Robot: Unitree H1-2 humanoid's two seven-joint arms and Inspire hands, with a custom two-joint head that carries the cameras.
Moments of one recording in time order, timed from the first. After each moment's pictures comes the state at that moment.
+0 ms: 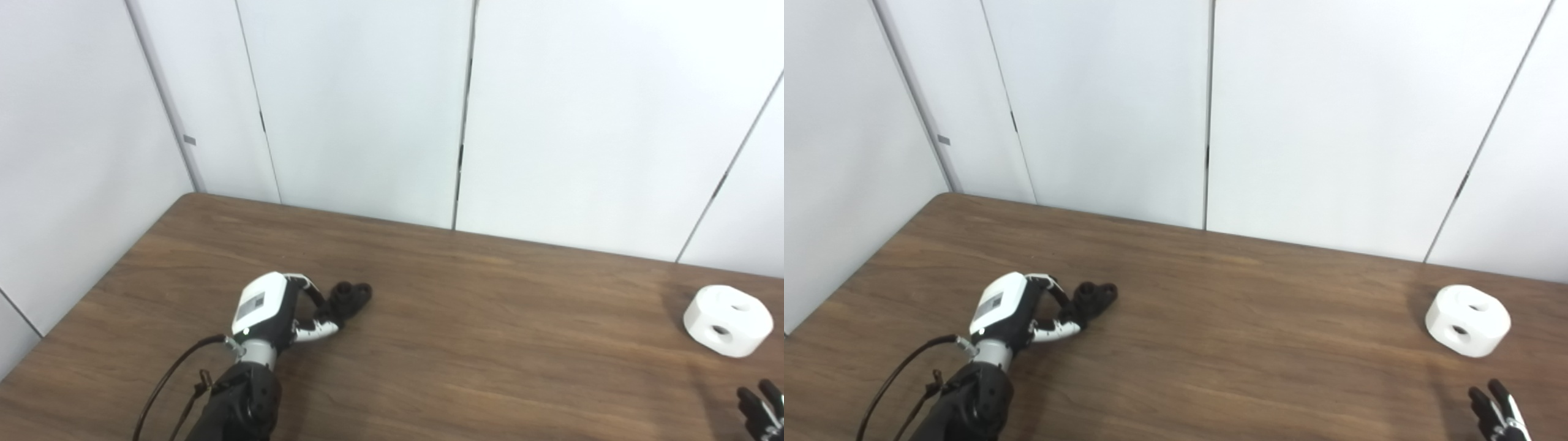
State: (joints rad) left arm -0.11 0.34 -0.13 -0.11 0.71 0.45 -0.01; right arm 0.21 -0.23 -0.17 -0.14 0.09 -0.17 0.15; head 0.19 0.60
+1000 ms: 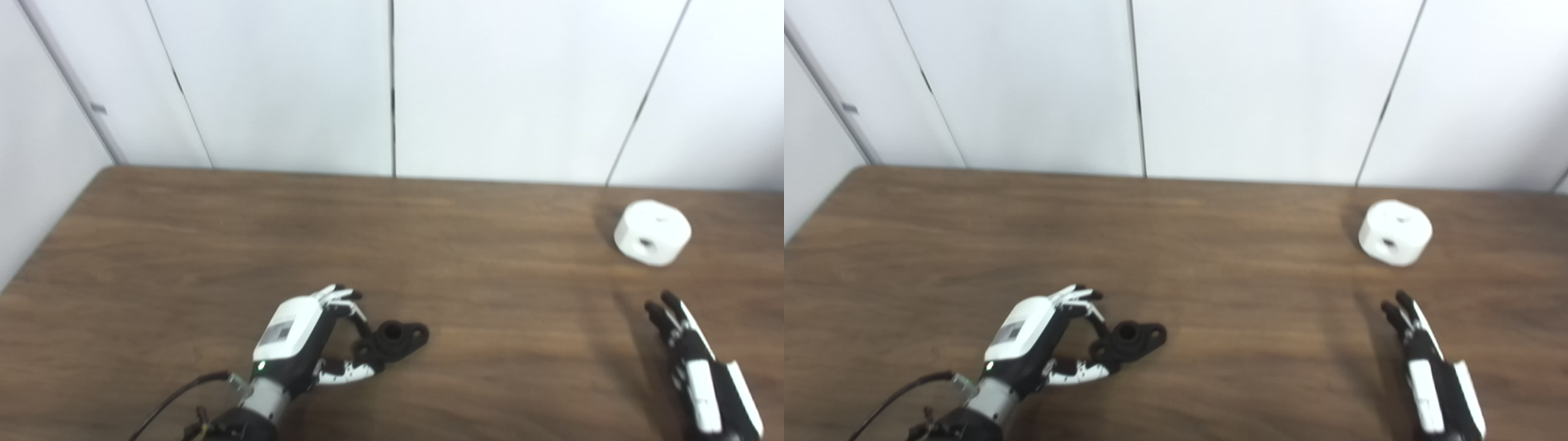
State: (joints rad) left arm 0.08 0.31 -0.36 -0.35 0.74 0.26 -0.12; right arm 0.24 -0.17 -0.13 -0.21 0.05 -0.07 0.09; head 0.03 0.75
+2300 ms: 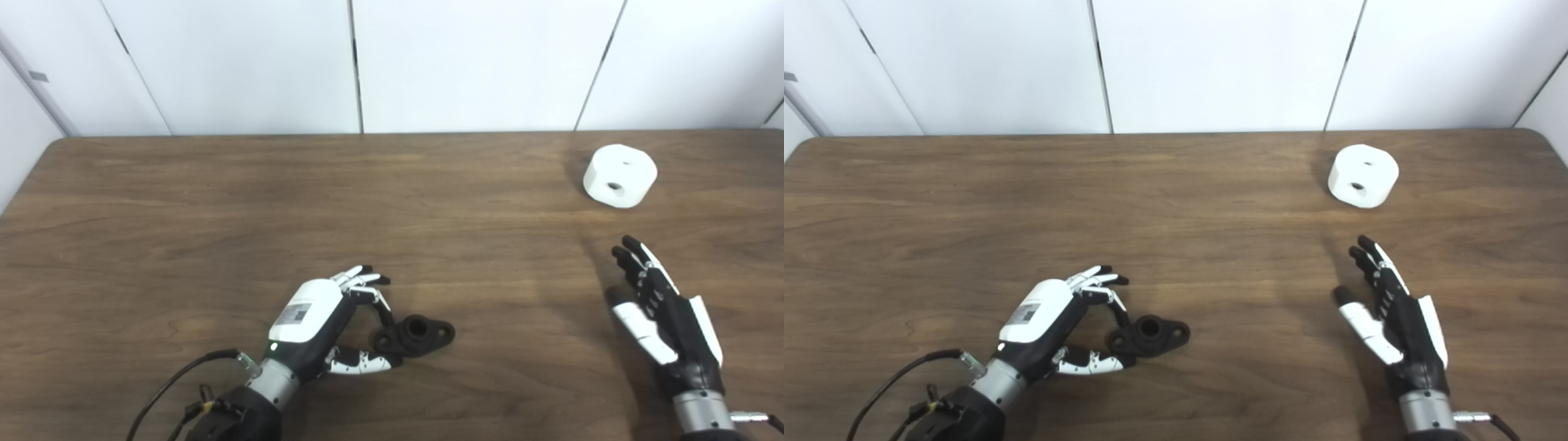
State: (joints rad) left arm 0.09 0.31 -0.41 -0.35 0.70 0.14 -0.21; right arm 0.26 -0.19 -0.10 -0.31 -0.11 0.01 0.03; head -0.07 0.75
